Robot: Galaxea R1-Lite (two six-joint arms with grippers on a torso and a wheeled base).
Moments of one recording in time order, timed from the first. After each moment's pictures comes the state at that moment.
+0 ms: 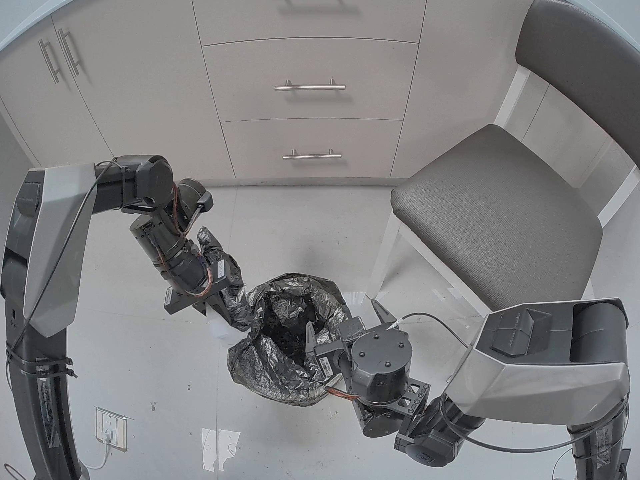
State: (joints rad) left arm -0.24 2.32 -2.00 1.15 -0.39 -0.53; right arm 0.92 2.37 -0.86 -1.41 -0.72 -0.16
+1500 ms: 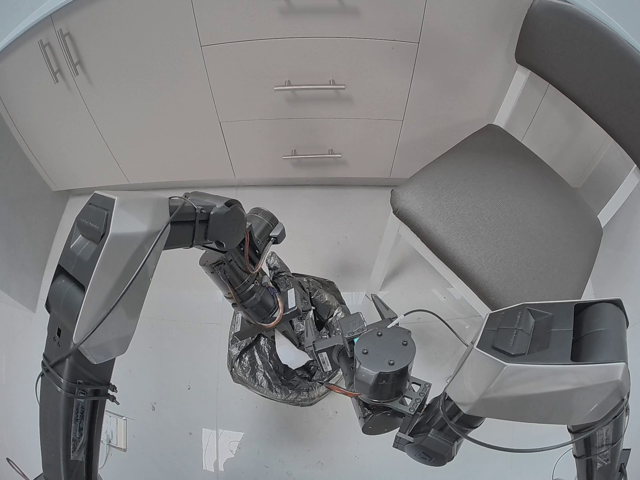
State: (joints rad) left arm -0.44 2.46 -2.00 0.93 -0.44 -0.59; right arm 0.92 2.37 -0.87 -1.45 -0.73 -0.18
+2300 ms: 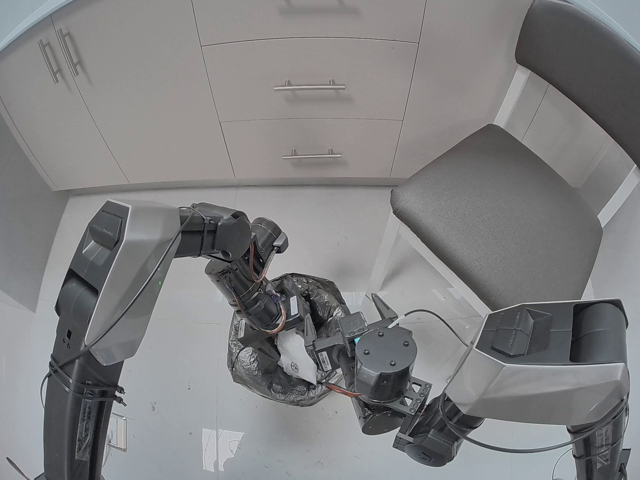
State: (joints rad) left arm -0.44 2.50 -2.00 0.90 -0.44 -0.59; right arm 0.92 2.37 -0.86 -1.47 -0.73 -0.18
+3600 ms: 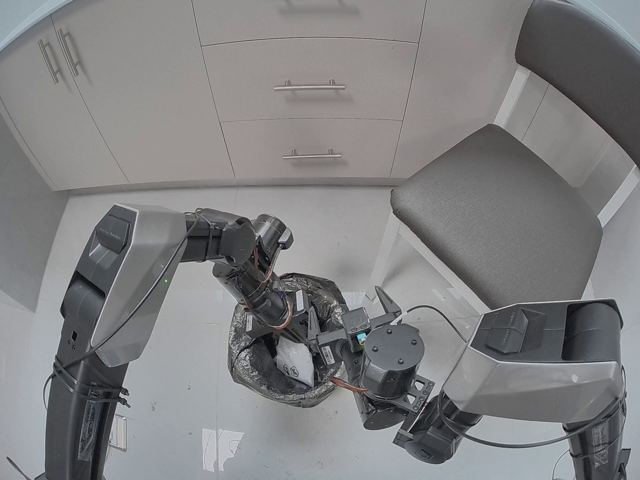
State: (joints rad) left arm -0.44 2.52 -2.00 0.77 -0.40 -0.58; right arm 0.90 2.39 -0.87 -1.55 -0.73 -0.24
